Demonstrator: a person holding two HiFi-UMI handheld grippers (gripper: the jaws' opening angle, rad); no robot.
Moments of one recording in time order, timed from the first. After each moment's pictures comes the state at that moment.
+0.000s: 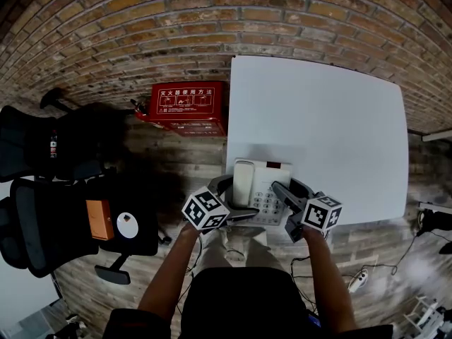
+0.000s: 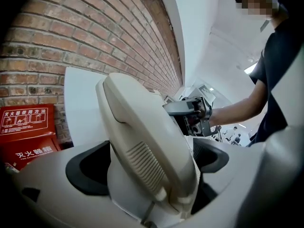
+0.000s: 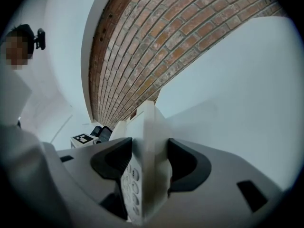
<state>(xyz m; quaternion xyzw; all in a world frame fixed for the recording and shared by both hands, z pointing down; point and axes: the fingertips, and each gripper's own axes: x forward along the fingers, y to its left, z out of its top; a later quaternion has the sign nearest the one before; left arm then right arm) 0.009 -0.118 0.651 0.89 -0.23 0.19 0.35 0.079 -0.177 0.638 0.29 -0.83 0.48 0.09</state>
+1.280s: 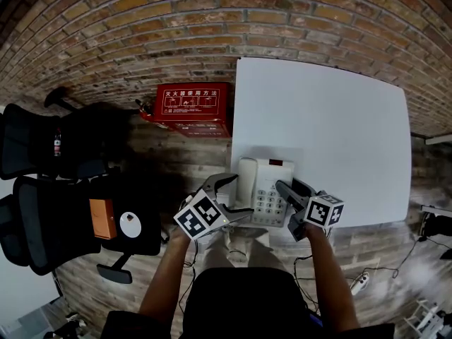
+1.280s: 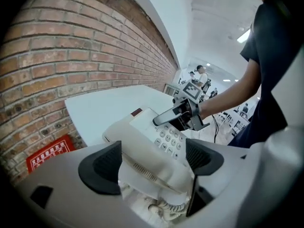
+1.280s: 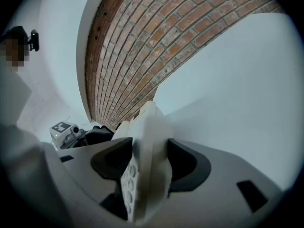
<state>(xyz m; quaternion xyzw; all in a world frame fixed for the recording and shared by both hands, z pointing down) -0.016 -0.123 0.596 0.90 -0.23 0.30 0.22 0.078 -0.182 0.649 0.29 -0.82 0.49 0.10</state>
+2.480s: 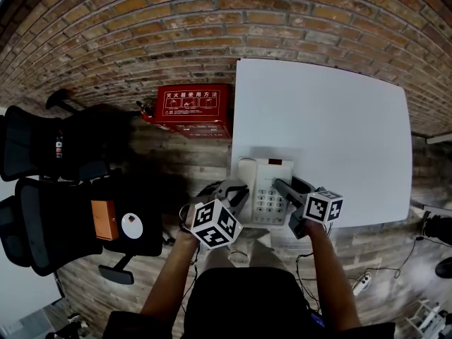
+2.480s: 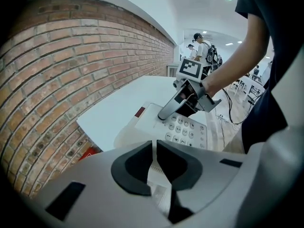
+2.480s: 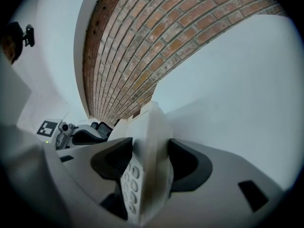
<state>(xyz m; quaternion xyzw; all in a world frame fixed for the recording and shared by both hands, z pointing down) -0.016 -0.134 0.602 0.86 -0.27 0.43 0.09 0.074 -0.187 0.654 0.29 -0.81 0.49 0.12</state>
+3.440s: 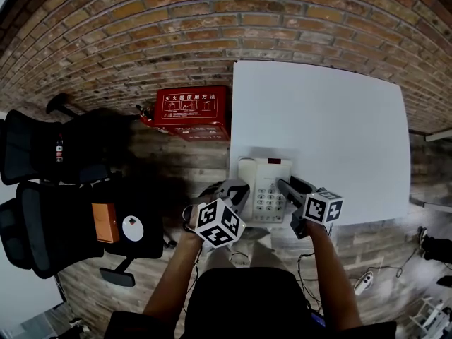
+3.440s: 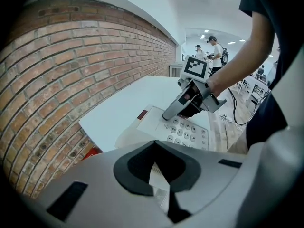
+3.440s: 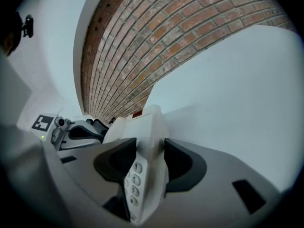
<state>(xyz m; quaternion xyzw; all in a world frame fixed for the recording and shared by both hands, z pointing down) -0.010 -0.137 0.602 0.85 -0.29 0.43 0.09 0.089 -0.183 0.654 0.31 -0.81 0.47 0.15</state>
